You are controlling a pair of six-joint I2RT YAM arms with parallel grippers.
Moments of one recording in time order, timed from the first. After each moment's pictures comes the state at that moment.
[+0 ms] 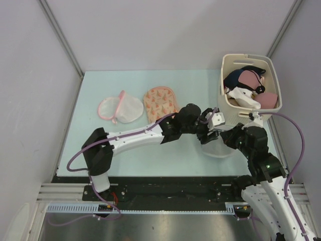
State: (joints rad) left arm -1.09 1.76 1.42 -0.02 0.26 0.24; right arm 0.29 0.51 0.68 -0.63 0.03 0.68
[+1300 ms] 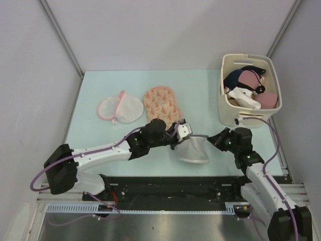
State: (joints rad) left arm -1.04 1.35 0.87 0.19 0.19 0.25; right arm 0.17 0.72 0.32 -0.17 -0.24 0.77
